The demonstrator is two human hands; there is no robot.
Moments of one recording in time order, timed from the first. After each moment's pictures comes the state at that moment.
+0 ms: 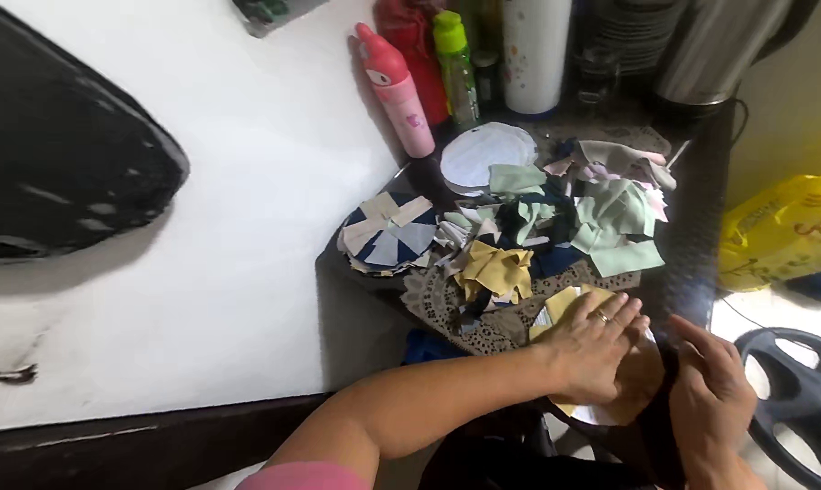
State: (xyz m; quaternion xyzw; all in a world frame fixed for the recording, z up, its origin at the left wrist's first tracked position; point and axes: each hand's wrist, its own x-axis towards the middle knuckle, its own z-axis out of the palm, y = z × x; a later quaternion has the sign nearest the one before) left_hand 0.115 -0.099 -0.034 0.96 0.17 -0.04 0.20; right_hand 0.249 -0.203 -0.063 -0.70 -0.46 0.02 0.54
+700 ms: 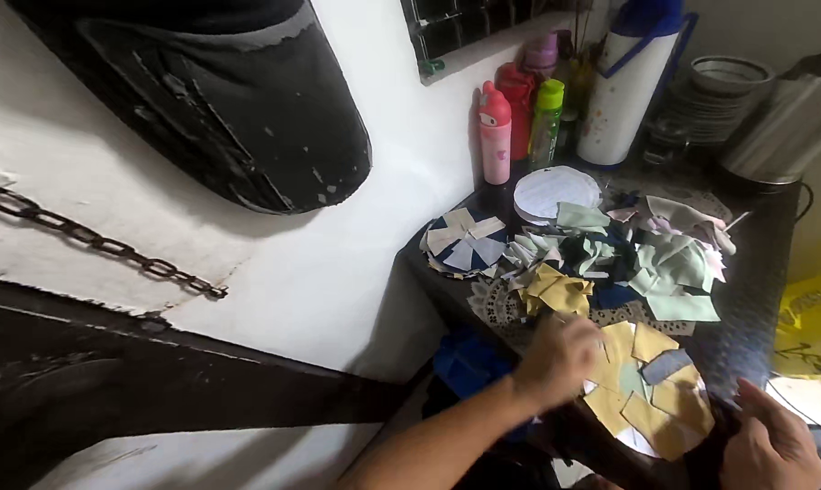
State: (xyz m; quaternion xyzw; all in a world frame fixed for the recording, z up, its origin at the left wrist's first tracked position) left_hand 0.015 -0.112 -0.026 0.84 0.37 0.35 0.17; right_hand 0.251 -0.209 -0.072 -0.70 -0.43 0.01 0.57
